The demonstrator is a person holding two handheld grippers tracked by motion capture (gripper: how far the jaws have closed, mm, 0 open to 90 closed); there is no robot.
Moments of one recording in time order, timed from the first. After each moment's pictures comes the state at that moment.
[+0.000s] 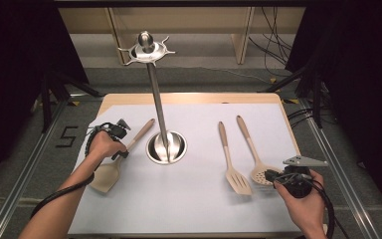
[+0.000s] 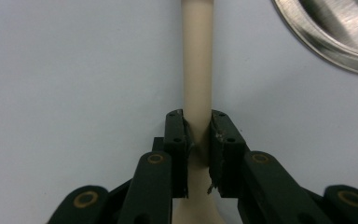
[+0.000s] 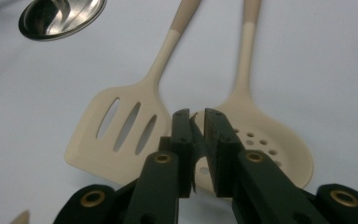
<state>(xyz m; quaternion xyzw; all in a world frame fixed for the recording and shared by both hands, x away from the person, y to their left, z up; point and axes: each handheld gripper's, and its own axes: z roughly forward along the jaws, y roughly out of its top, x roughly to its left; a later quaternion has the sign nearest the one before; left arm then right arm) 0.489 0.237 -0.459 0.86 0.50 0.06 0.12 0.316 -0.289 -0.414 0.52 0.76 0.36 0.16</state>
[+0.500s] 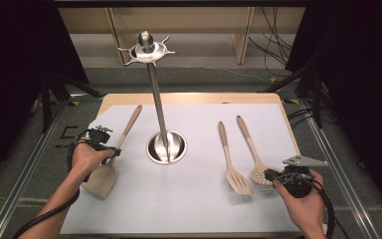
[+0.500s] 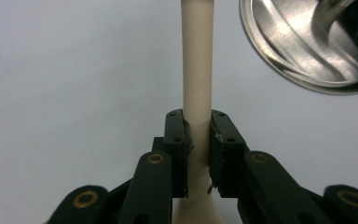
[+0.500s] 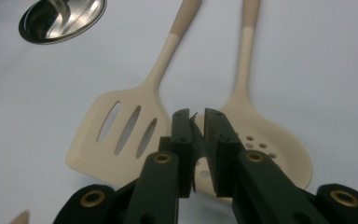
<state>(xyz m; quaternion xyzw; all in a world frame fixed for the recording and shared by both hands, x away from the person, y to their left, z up) 0.440 0.270 -0.444 0.80 0.52 0.13 0.27 0.316 -0.285 -0.414 0.52 0.75 0.37 0.16</state>
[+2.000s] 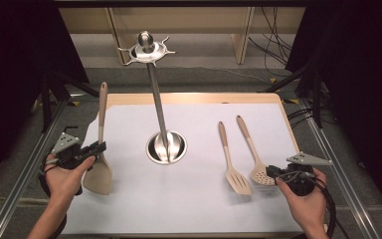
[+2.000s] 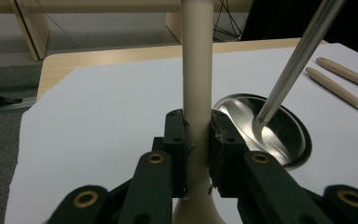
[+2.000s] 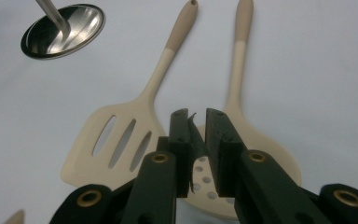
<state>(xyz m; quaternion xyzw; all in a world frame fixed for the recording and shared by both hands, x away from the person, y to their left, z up) 0.362 0.291 -0.412 0.67 0.50 0.26 0.48 0.321 -0.293 -0.412 0.51 0.75 0.38 0.18</state>
